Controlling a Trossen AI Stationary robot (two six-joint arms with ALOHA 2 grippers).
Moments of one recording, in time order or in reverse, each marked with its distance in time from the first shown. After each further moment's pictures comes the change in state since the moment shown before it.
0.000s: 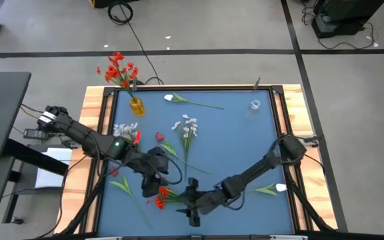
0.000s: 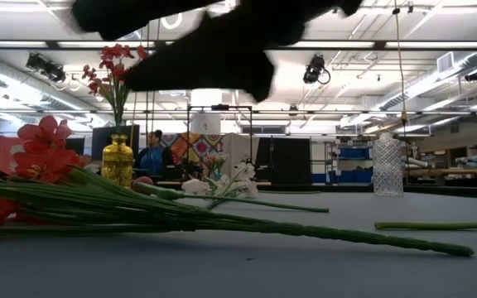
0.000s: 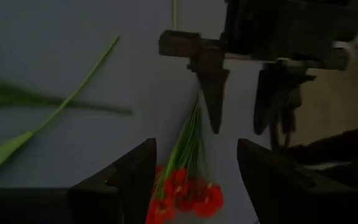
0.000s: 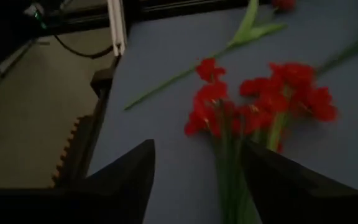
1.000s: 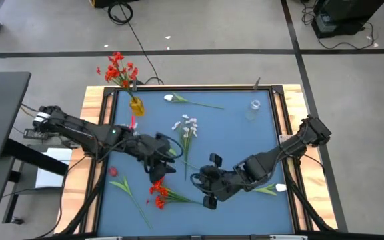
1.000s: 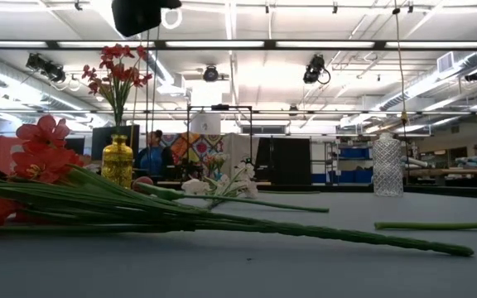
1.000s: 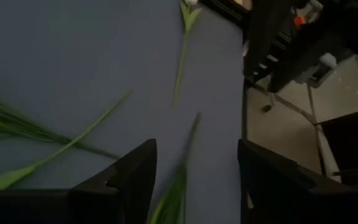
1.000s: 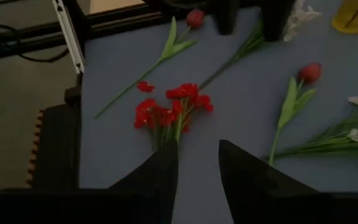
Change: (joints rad) left arm 0.142 -0.068 -0.001 0.139 0.031 -0.135; right arm -0.011 -0.373 0.194 -0.801 0.106 0.177
